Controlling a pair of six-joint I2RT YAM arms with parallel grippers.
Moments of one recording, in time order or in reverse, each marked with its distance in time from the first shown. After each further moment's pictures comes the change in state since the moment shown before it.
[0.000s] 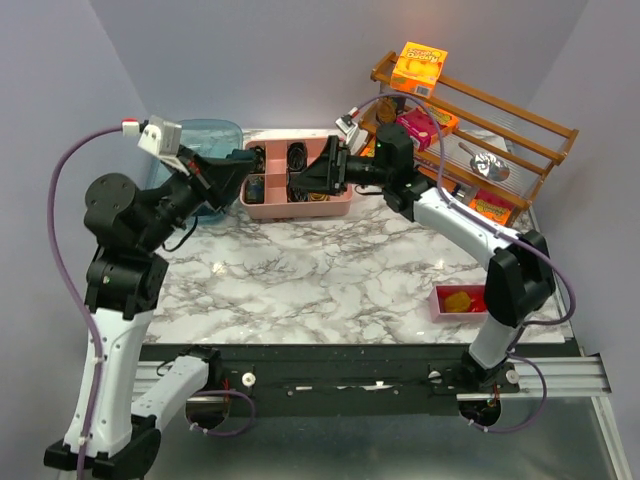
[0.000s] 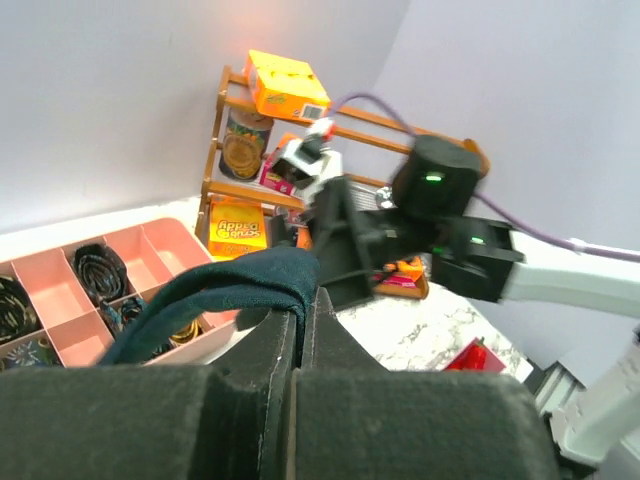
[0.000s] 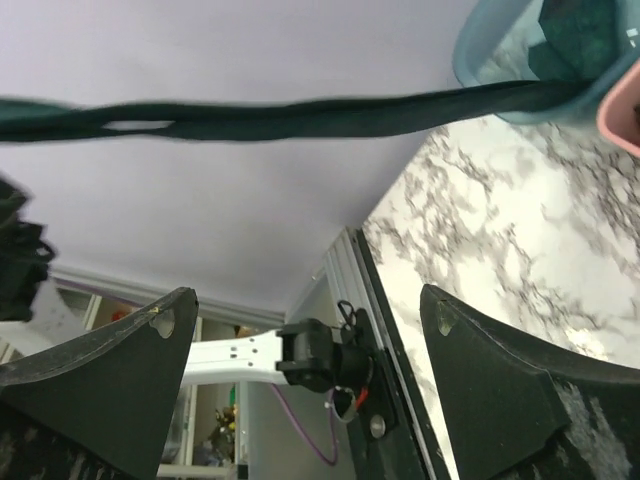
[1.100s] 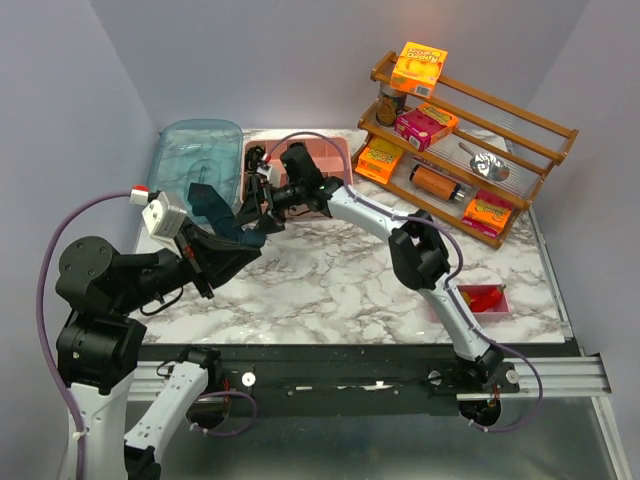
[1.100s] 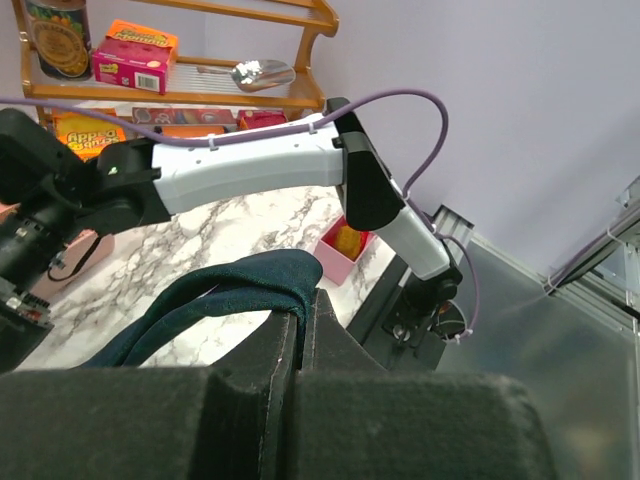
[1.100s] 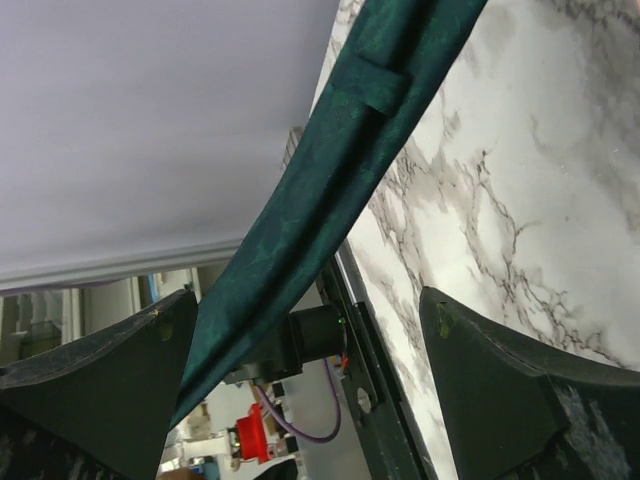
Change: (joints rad) left arm 0.000 -0.283 -0.029 -0.353 0.355 0.069; right arm 0.189 0.718 0.701 -0.428 -0.087 -0.025
